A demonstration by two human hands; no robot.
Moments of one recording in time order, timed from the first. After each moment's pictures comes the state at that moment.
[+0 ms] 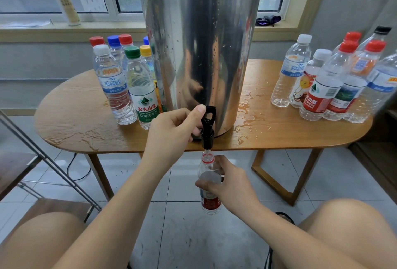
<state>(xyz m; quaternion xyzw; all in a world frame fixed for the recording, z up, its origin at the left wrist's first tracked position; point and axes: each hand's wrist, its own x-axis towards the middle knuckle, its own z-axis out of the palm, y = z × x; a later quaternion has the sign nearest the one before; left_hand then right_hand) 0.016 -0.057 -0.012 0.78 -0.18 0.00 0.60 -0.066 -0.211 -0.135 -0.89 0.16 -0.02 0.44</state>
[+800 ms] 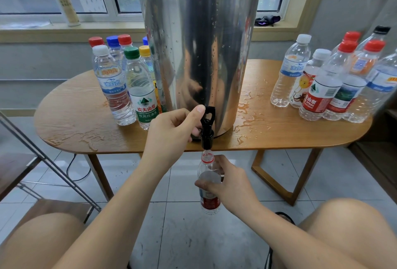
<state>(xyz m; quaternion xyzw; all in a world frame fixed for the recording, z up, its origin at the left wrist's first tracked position) 0.017 -0.056 -0.013 0.78 -0.17 0.00 0.60 -0.065 -0.209 -0.131 -0.89 0.17 -0.02 0.43</state>
